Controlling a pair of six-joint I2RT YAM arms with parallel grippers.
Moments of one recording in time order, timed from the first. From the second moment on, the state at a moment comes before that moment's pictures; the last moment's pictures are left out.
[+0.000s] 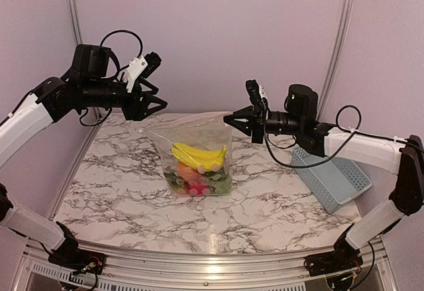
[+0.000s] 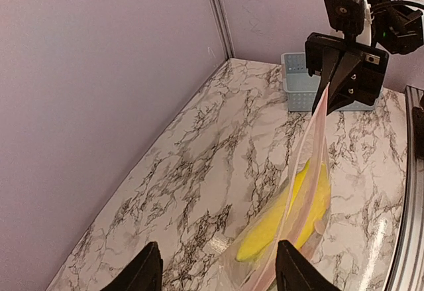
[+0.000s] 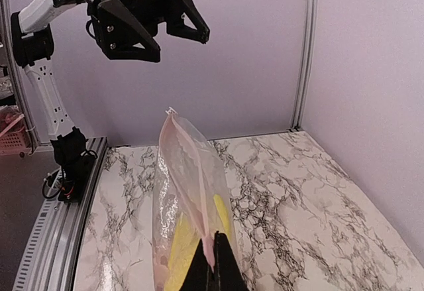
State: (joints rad) left arm -0.64 1.31 1.51 -0.60 0.25 0.36; right arm 0.61 1.48 1.07 0.34 -0.80 -0.07
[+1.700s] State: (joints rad) left arm -0.59 1.30 1.40 -0.57 0.13 0.10; right arm 0.66 1.85 1.49 0.46 -0.84 0.10
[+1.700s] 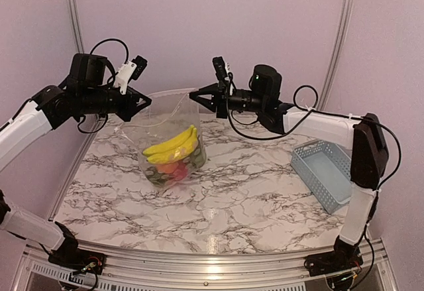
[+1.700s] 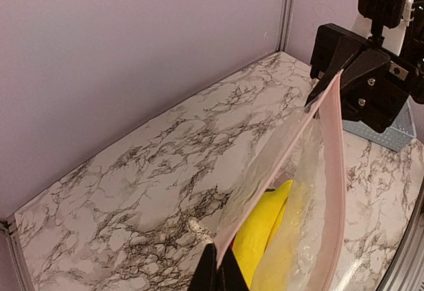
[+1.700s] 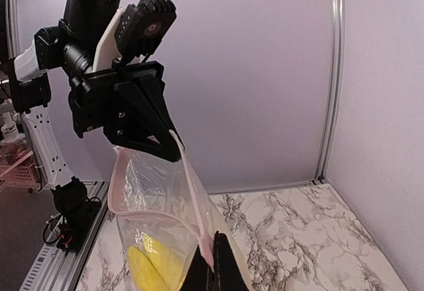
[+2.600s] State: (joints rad) left arm -0.66 1.40 1.20 -0.25 0.24 -0.26; right arm 0.64 2.12 1.59 0.50 -0.83 0.32
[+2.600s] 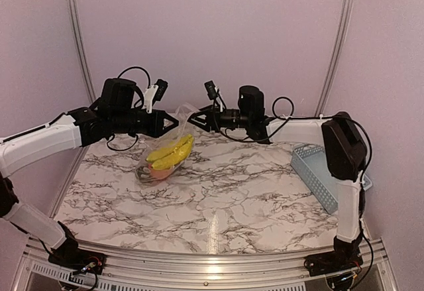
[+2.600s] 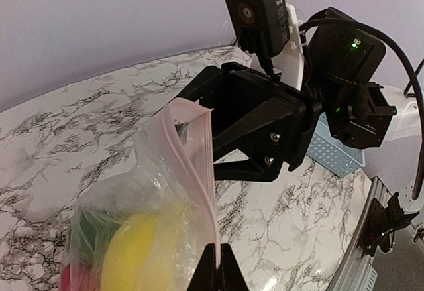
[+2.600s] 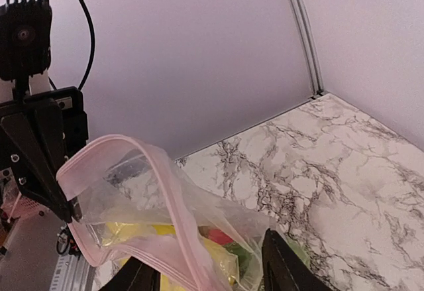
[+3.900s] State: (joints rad) left arm -0.83 1.73 1.30 0.03 0.04 -0.48; right arm 0.63 1.82 0.99 0.48 -0.56 0.65
